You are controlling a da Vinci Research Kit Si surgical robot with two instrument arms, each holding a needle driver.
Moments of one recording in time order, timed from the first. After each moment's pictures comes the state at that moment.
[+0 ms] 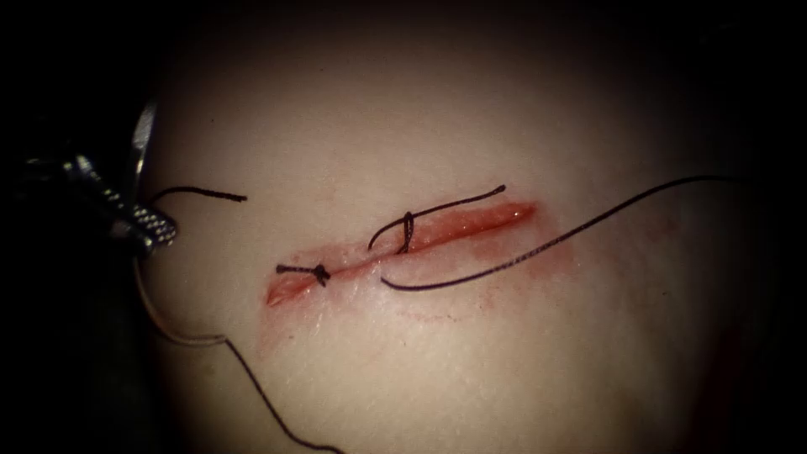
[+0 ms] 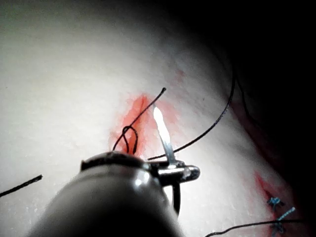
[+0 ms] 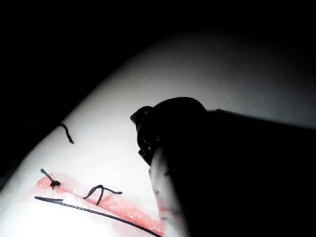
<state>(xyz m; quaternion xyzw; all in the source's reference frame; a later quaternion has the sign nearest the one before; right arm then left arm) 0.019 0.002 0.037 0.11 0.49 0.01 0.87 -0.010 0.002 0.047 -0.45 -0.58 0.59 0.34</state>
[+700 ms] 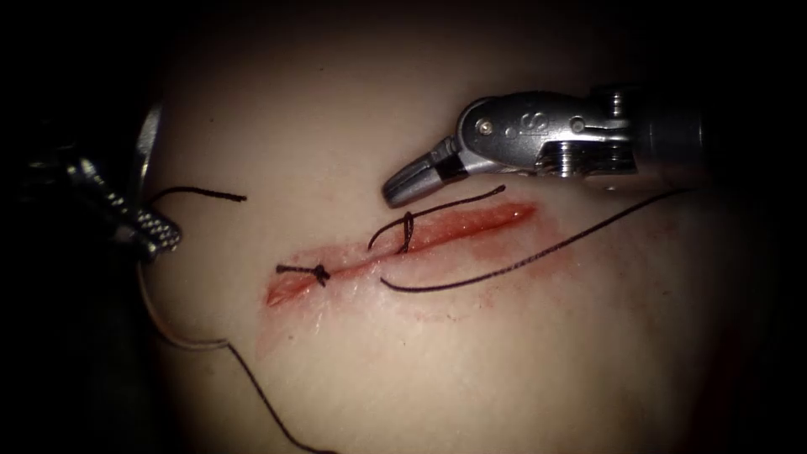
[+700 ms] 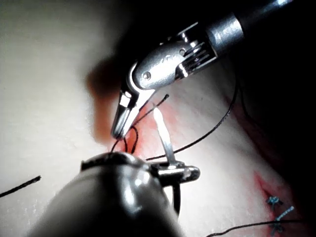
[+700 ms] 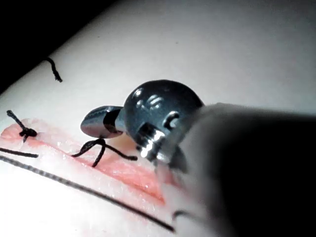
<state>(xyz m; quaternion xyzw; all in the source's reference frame) 0.034 -0.009 0.058 0.32 0.55 -0.13 0.76 -0.010 0.002 0.047 -0.44 -0.58 0.59 0.34</state>
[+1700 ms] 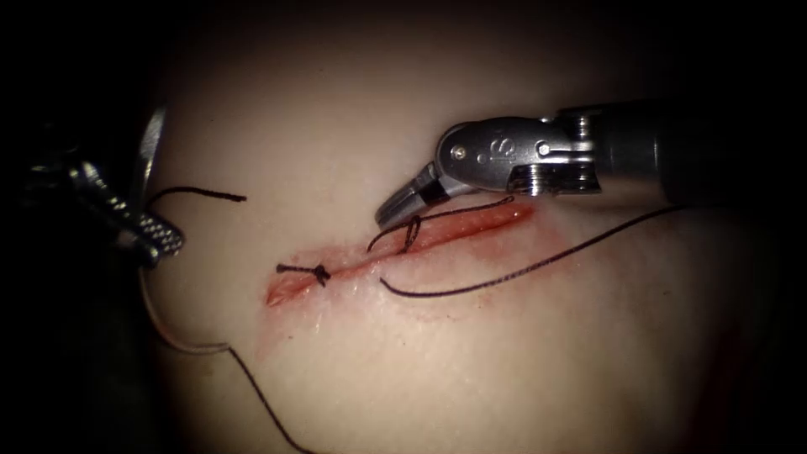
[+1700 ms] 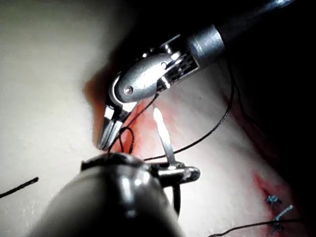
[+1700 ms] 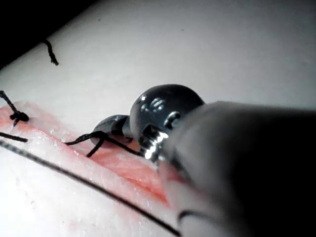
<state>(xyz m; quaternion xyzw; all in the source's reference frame) 0.034 -0.011 0.062 0.34 0.47 -0.23 0.78 -0.010 0.002 0.047 -0.44 -0.58 0.59 0.34</state>
